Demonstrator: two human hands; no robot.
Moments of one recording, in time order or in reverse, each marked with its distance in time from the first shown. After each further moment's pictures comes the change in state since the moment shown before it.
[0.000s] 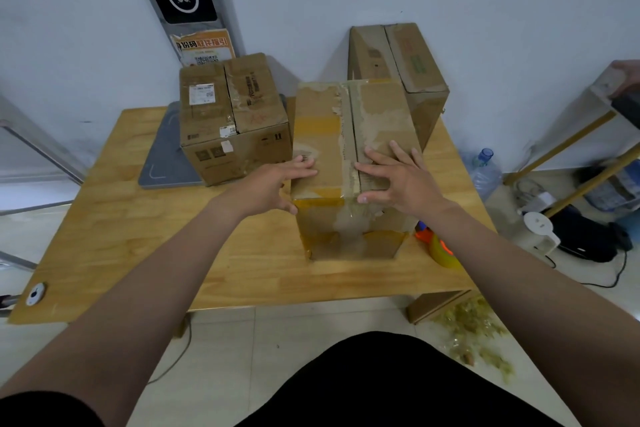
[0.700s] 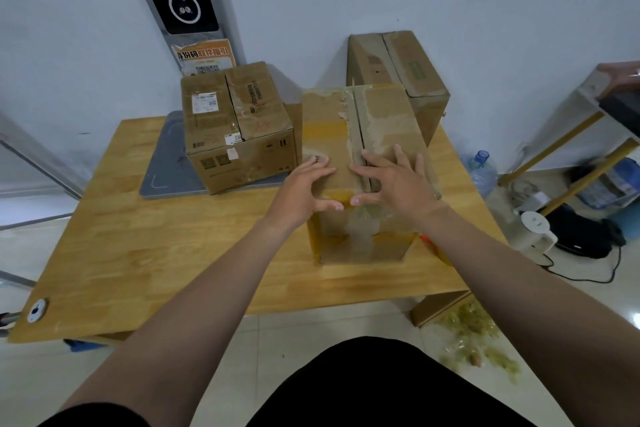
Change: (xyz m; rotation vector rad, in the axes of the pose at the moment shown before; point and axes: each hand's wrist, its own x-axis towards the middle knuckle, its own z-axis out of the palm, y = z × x) left_hand 0.011 0.023 0.038 -0.166 0.302 -0.077; right_hand 0.010 -0.044 0.006 -0.080 -0.045 0.094
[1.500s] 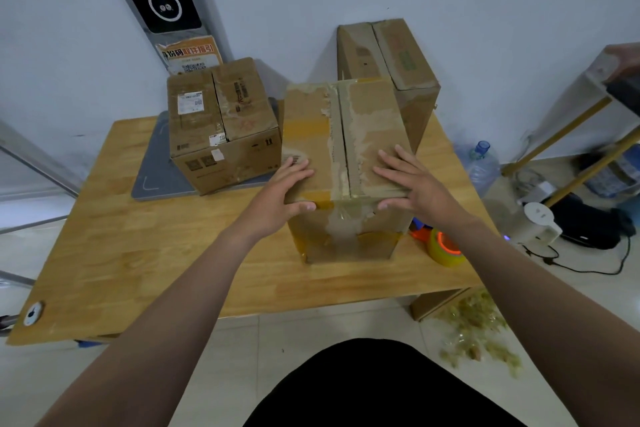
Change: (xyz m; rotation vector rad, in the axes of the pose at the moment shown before) left_hand -0.001 -0.005 -0.001 -0.075 -0.115 -0.025; right_hand -0.013 0.107 0.025 0.374 0.314 -0.331
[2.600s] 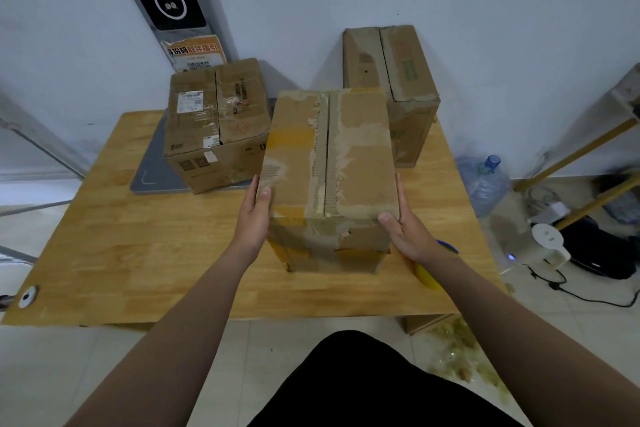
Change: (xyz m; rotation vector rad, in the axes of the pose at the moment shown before) left_hand 0.008 0.037 0.041 -0.612 0.557 -0.542; right_hand -0.020 -0.001 -0.005 0.552 -0.166 0.424
